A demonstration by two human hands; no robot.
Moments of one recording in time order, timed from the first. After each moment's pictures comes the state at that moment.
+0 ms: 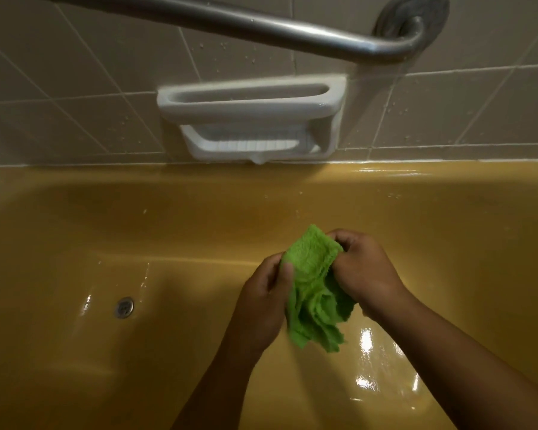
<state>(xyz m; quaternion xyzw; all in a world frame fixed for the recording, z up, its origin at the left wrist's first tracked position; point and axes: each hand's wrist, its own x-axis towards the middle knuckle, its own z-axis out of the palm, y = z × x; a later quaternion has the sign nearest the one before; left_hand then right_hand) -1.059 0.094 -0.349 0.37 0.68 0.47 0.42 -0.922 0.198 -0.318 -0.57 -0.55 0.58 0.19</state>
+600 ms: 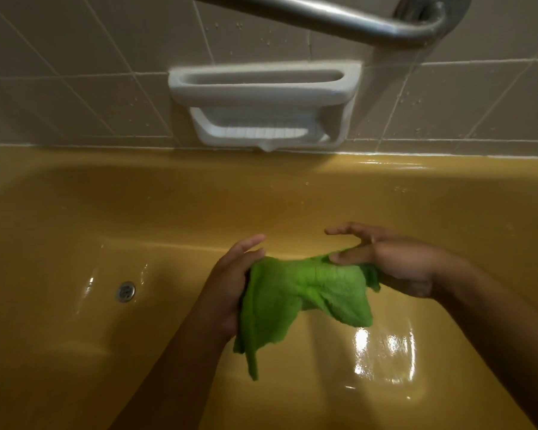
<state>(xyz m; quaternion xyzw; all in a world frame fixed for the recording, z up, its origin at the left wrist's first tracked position) -1.100 0.088 -0.339 0.07 0.59 0.55 0.58 -0.889 0.223 -0.301 -0.43 -0.48 0.76 0.02</state>
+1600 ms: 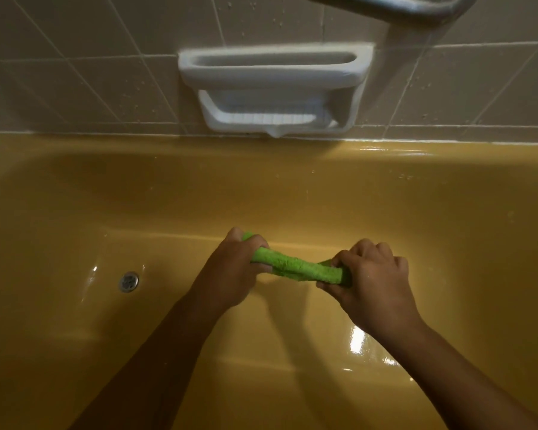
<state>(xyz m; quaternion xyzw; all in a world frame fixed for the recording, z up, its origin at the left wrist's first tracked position) -1.146 0.074 -0.356 0.58 0.76 0.13 0.27 -0.899 0.132 -0.366 -0.49 -0.85 0.17 0.11</state>
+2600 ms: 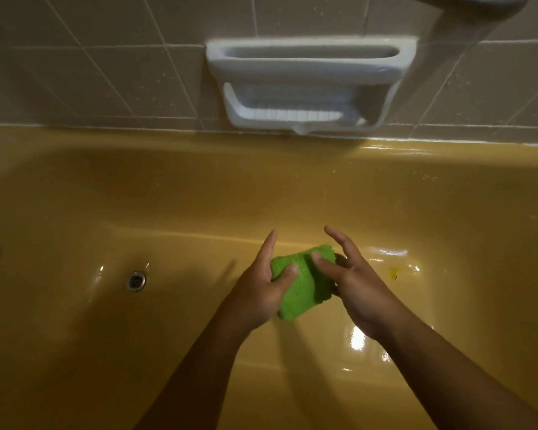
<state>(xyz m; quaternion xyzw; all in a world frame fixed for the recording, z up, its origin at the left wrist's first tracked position) -1.144 0.047 -0.380 0.30 0.65 0.39 0.58 -0.974 0.125 -0.363 -0.49 -0.41 0.74 0.21</state>
